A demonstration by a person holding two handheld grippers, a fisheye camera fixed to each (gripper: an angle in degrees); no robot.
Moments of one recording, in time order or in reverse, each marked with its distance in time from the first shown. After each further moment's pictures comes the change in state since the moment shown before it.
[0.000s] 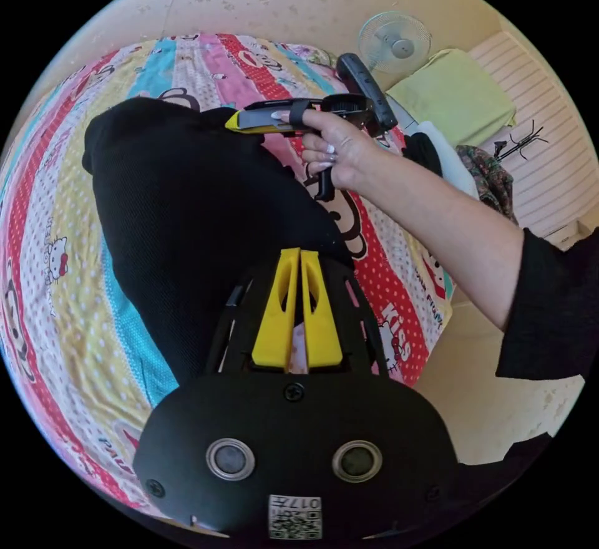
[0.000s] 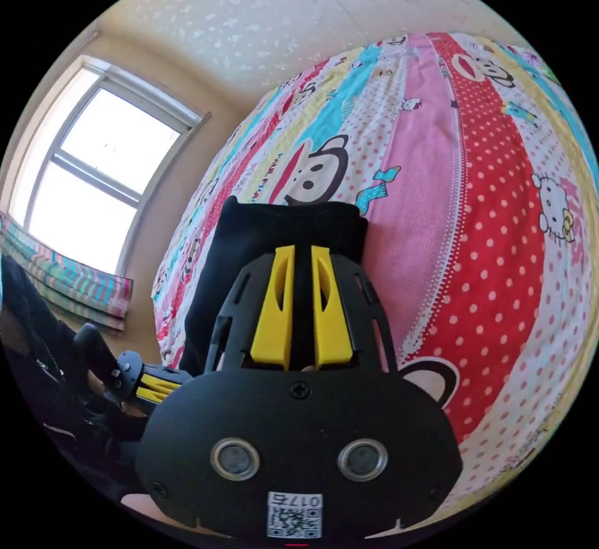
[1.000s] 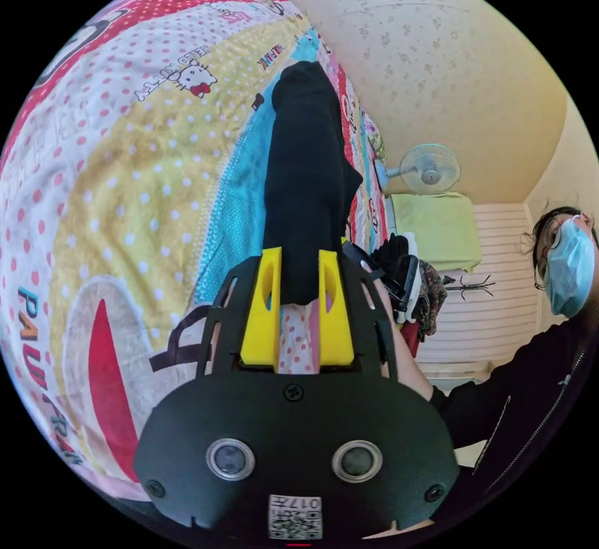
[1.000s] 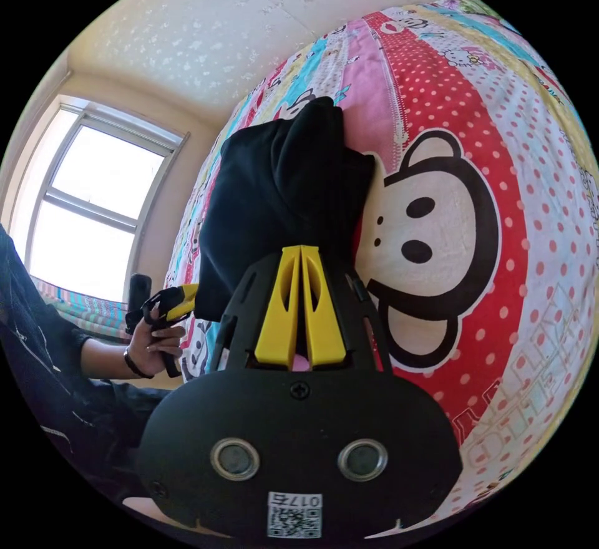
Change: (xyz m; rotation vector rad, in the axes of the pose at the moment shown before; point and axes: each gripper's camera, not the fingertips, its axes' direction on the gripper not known) left arm -0.160 0.156 -0.030 0.206 0.358 -0.589; right arm -0.069 0.170 -0.046 0.066 -0.007 0.216
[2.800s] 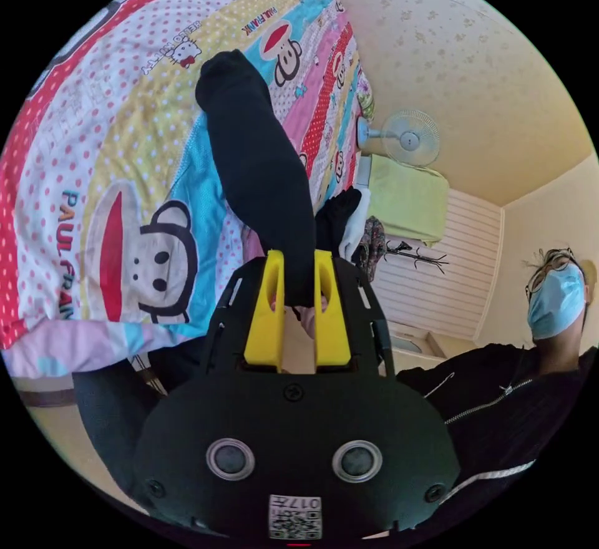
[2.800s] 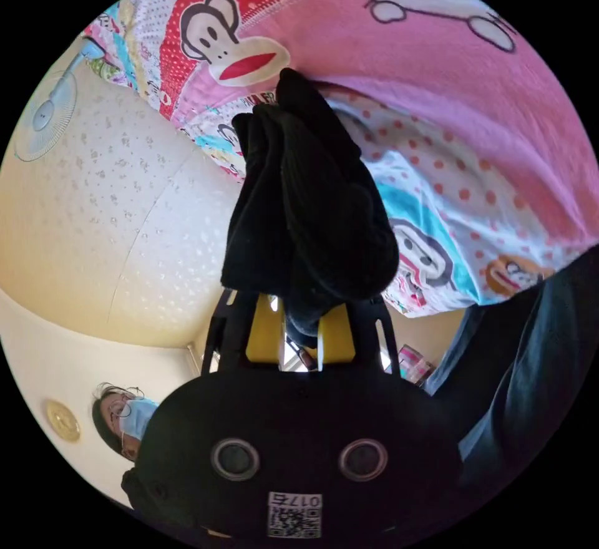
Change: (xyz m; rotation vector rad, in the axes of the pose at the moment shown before) left arm -0.118 -0.013 -0.096 -0.338 0.170 -0.154; right arm 0.014 0.095 -0.030 0.144 -0.889 1.239
